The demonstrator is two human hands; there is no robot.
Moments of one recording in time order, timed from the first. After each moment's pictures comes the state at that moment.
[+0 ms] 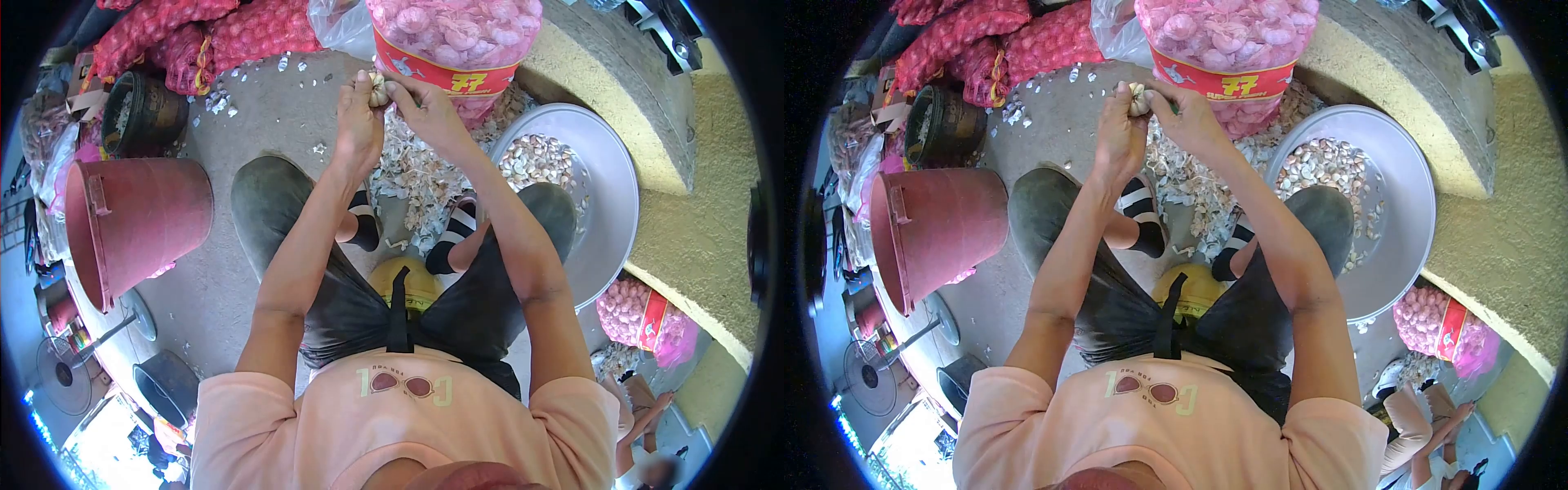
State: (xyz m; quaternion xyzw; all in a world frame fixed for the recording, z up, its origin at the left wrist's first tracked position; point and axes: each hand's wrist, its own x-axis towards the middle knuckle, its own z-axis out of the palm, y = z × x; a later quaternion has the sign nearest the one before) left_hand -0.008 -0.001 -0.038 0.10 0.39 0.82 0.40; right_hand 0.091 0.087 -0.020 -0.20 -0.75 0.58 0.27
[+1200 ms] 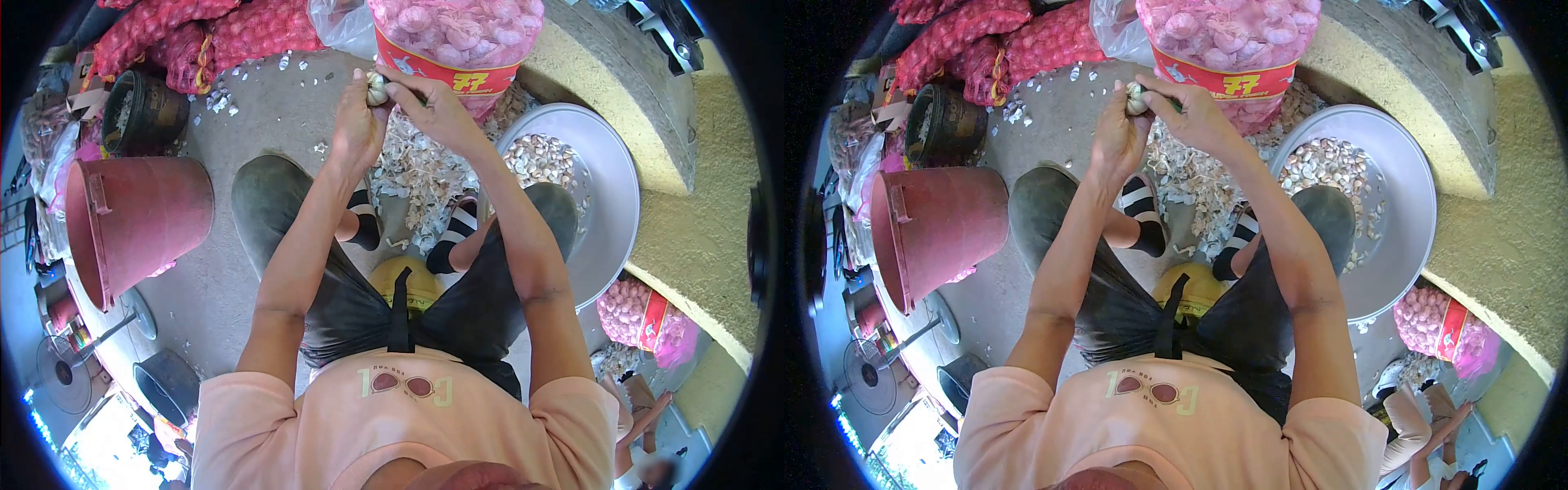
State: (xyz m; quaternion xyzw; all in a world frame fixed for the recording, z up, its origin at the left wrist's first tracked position) left_hand -0.007 -0.002 -0.023 0.04 0.37 0.81 0.46; right_hand 0.097 0.097 -0.013 -0.13 -0.75 0.61 0.22
